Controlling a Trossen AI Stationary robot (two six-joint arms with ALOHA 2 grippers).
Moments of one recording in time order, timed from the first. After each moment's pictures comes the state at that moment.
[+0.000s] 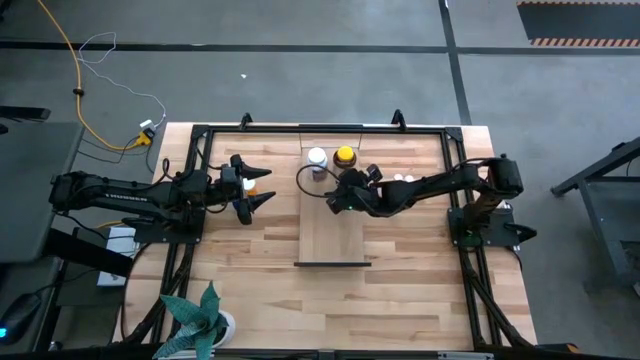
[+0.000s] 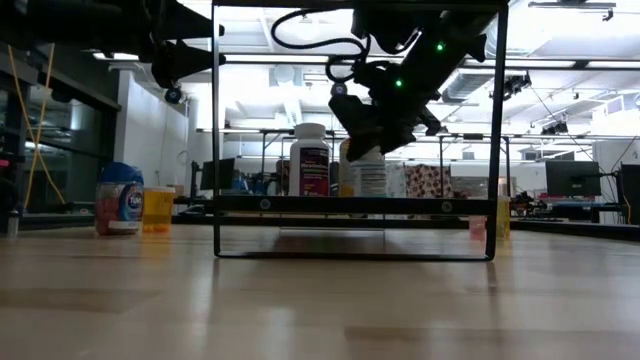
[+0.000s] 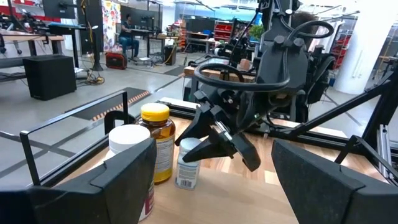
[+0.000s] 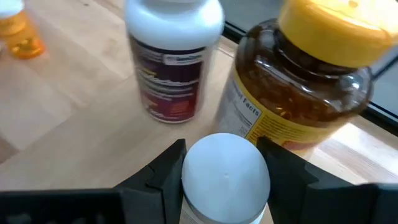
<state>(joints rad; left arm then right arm) 0.15 0.71 0.31 0.39 -0.22 -0.10 0.00 1.73 1.06 -0.22 0.75 0.58</state>
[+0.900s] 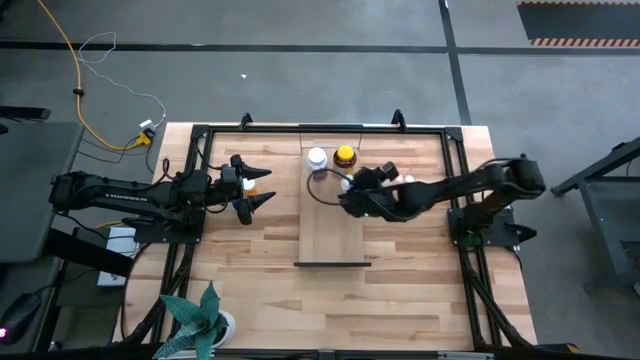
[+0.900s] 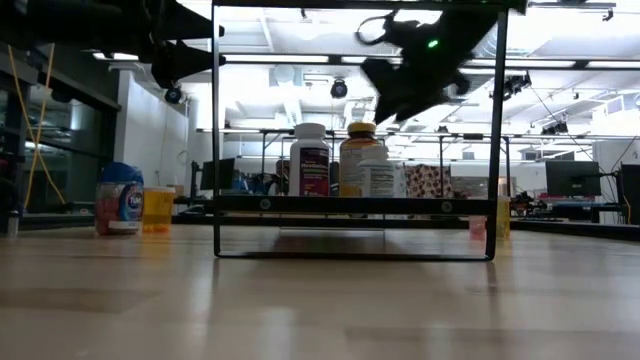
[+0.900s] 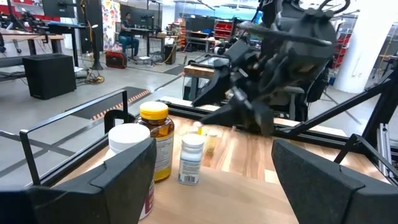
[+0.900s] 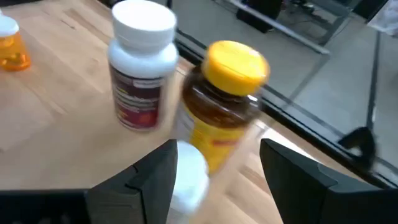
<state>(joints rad) 0.15 0.71 0.31 0.39 -0.22 -0.10 0.11 1.53 1.03 -0.42 0.94 0.57</state>
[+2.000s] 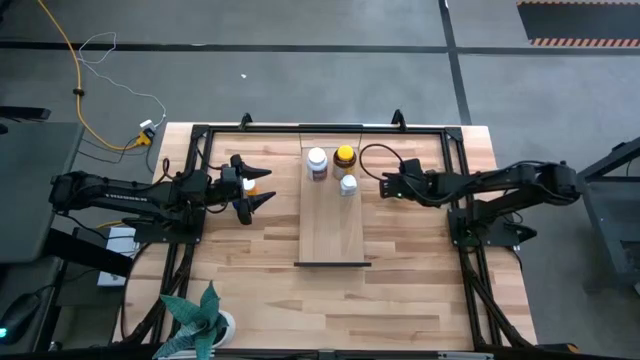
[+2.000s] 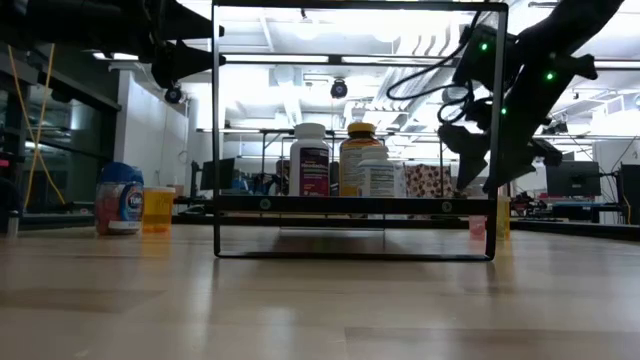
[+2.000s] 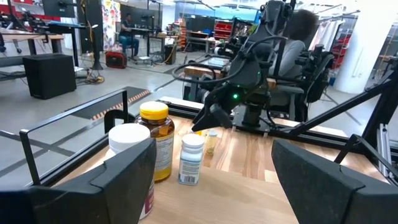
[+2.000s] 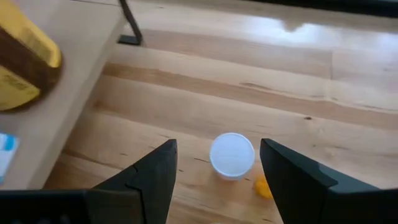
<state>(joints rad) 0.15 0.71 0.31 0.39 -0.22 -0.10 -0.18 1.24 0.57 -0.43 0.63 1.01</state>
